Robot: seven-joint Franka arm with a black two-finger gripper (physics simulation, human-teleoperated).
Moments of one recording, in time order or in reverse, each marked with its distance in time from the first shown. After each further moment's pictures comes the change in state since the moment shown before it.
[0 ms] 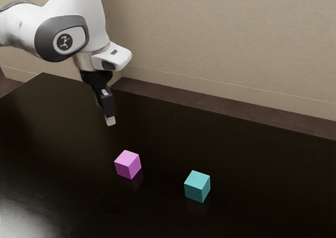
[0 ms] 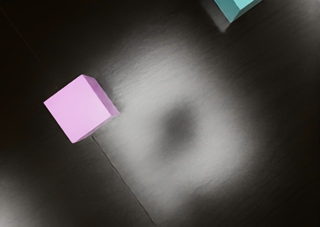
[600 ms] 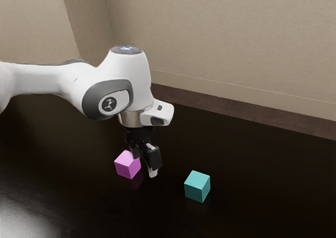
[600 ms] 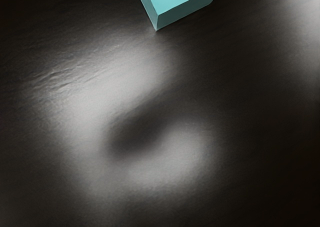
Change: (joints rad) arm -0.203 0.160 0.000 -0.175 -0.069 0.275 -0.347
